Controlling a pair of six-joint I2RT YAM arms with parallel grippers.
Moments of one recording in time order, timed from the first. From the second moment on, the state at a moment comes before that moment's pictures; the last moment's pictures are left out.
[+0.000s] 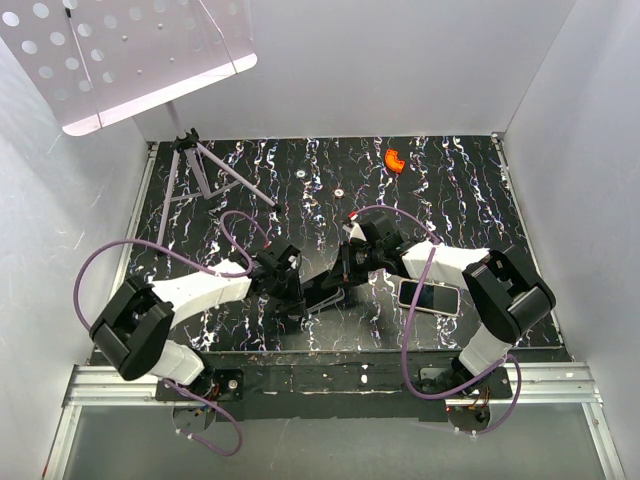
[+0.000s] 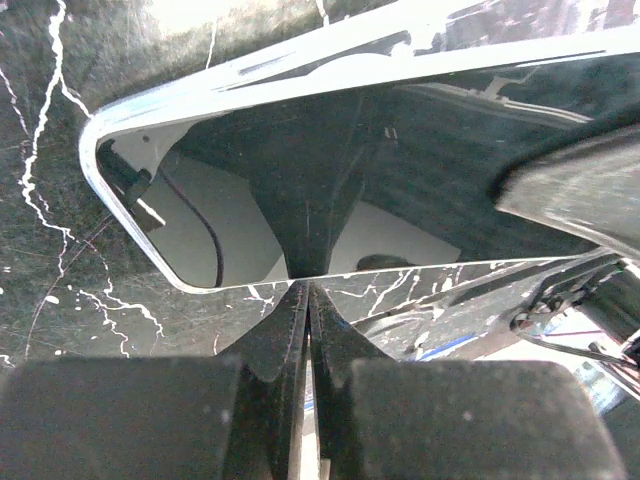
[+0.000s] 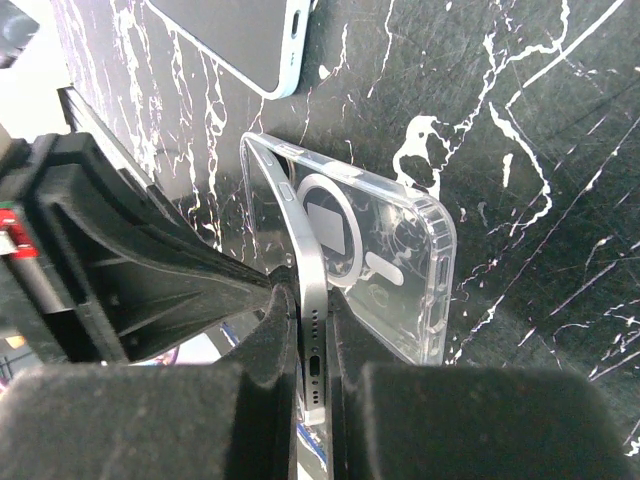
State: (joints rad) left arm -0.75 1.44 0.77 -0.47 0.20 -0.91; right arm 0.68 1.66 0.83 -0.05 -0.57 0.72
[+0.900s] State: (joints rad) left arm -0.67 1.46 0.72 -0.37 0.22 -0.90; right arm 0.68 1.72 0.85 -0.12 -0.46 0.67
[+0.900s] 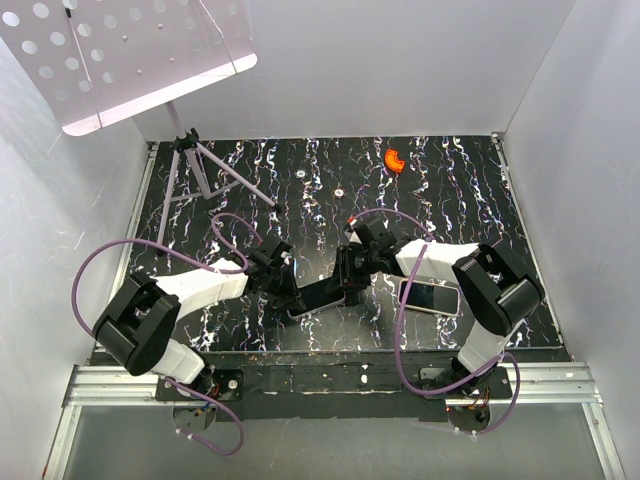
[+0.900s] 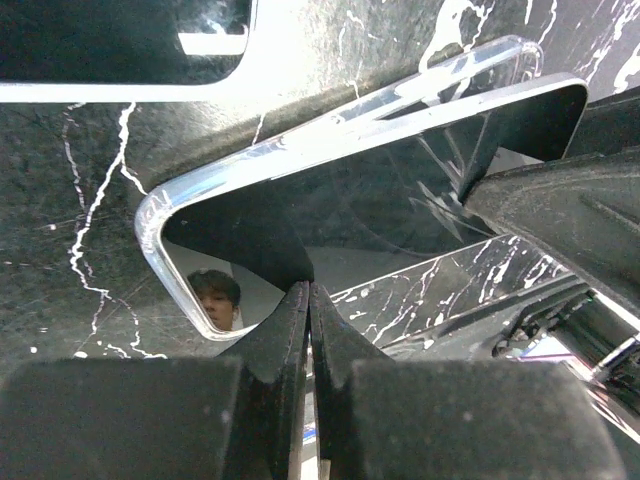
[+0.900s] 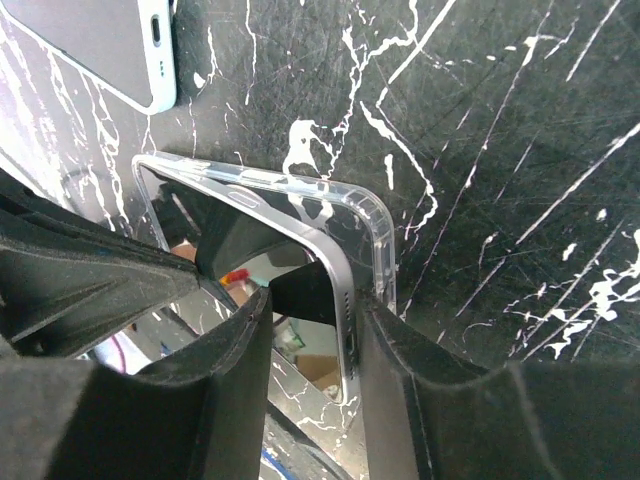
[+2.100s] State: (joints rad) left arm -0.65 1.52 0.73 -0.30 0.33 -0.96; right arm 0.88 1.77 1.08 -0.46 -0.06 0.62
